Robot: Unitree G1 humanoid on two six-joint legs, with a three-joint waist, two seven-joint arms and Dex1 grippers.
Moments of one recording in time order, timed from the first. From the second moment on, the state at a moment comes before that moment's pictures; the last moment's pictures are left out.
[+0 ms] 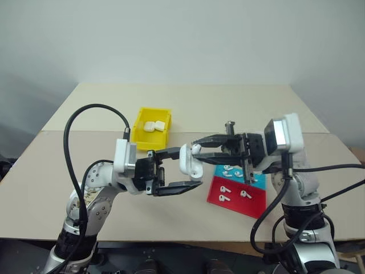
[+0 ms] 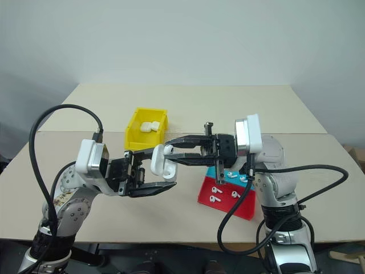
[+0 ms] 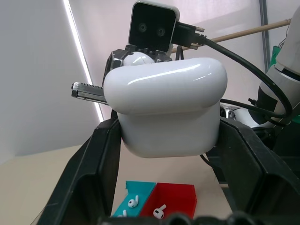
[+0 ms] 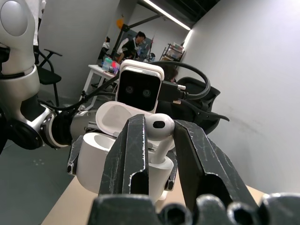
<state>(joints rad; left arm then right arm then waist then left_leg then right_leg) -0.37 0.48 -0.04 -0.42 -0.71 0.20 -1.11 -0.63 -0.40 -0.01 -0.24 0.67 0.13 1.30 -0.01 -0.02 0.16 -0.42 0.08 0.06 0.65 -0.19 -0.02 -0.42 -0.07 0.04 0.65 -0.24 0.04</state>
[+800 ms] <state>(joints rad) -0.31 0.51 -0.02 -0.37 -0.64 0.15 -1.13 -0.63 -0.57 -0.03 -0.22 0.65 0.15 1.28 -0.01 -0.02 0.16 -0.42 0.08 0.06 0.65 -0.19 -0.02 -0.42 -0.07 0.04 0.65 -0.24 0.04</state>
